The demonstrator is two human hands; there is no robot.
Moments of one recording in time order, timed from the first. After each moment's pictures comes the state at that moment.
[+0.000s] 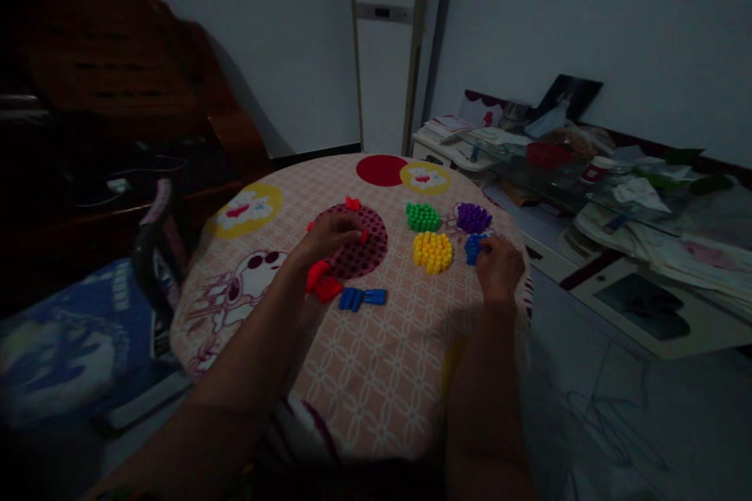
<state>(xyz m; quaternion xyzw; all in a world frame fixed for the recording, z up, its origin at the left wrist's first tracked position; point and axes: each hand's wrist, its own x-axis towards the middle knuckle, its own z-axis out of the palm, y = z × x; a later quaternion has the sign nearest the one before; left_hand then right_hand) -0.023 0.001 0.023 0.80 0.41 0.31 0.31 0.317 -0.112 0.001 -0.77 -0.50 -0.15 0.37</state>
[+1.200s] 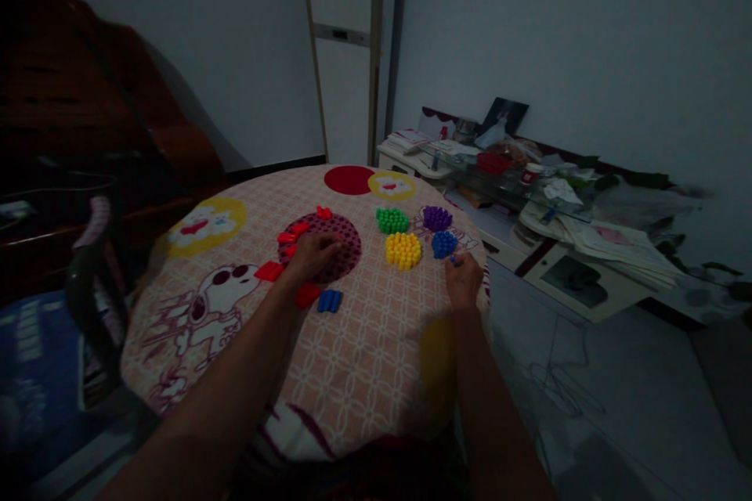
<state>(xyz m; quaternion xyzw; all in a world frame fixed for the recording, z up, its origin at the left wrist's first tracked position) -0.009 -0.011 -0.006 0.80 0.43 0.34 0.27 0.316 -0.147 -0.035 -0.79 -0.42 -0.11 0.43</state>
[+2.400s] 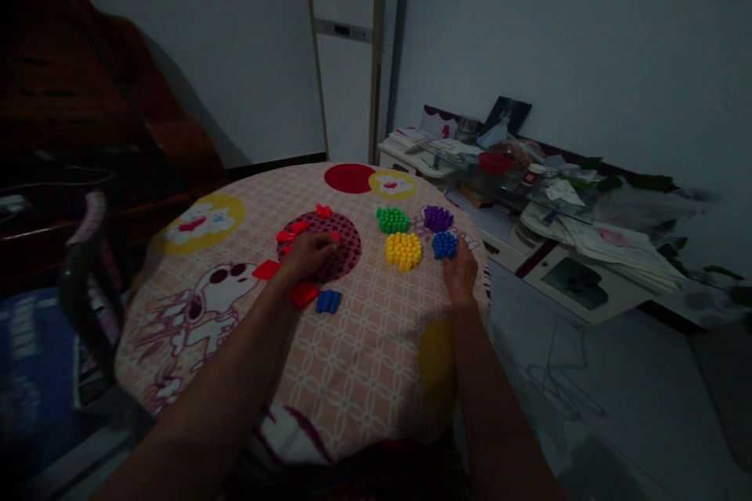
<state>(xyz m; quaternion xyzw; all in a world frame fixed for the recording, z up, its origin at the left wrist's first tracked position) -0.016 -0.009 -0.006 0.80 0.44 0.32 0.26 0.328 -0.123 -0.042 -0.75 -0.49 -0.09 0.43</state>
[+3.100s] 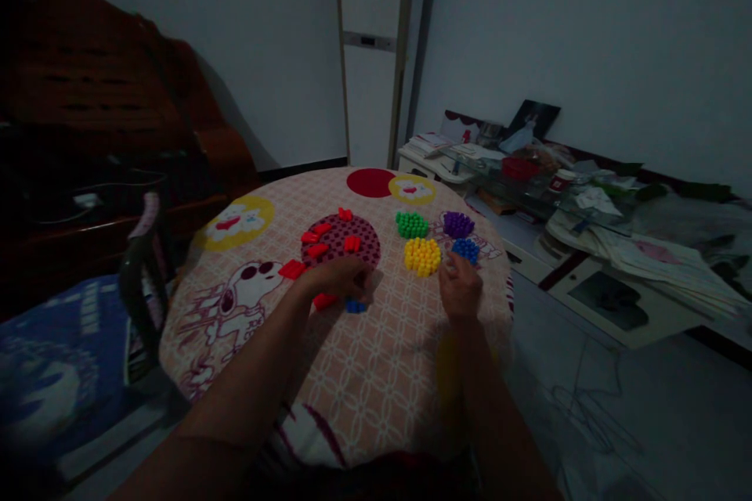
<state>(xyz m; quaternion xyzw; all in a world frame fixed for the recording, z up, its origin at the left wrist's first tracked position) -0.003 -0.044 0.021 0.88 0.33 0.03 0.33 0.259 -0.145 -0.022 -0.66 -0.56 -0.10 0.49</state>
